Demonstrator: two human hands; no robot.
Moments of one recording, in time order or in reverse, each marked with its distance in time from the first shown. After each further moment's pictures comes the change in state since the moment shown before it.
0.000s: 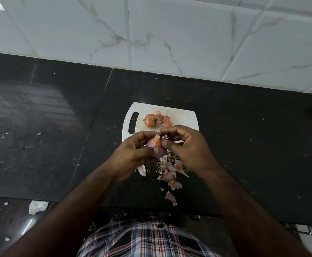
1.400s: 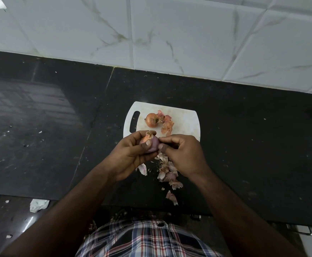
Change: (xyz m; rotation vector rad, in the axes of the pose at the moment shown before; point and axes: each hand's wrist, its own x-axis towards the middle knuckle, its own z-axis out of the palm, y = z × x) left_hand 0.001 -0.002 -0.008 -0.262 0.023 -0.035; right_hand -0.006 0.008 0.019 -0.058 0.043 0.085
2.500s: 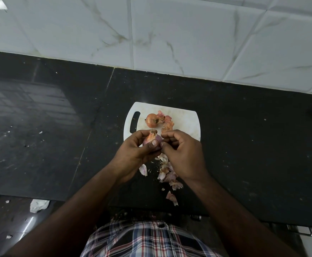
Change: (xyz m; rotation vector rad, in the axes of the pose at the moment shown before) left_hand 0.001 -0.006 0.014 0.074 0.078 0.073; right_hand -0.006 -0.007 0.007 -0.054 0.142 -0.076
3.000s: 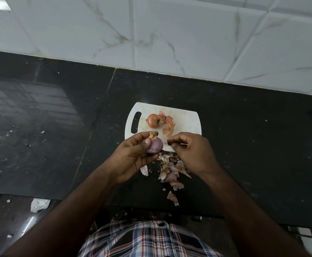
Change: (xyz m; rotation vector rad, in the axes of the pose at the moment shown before) left_hand -0.005 0.005 -0.010 -0.106 -0.034 -0.108; right_hand 0.013 0.011 -0.025 -0.172 -0.156 0.065
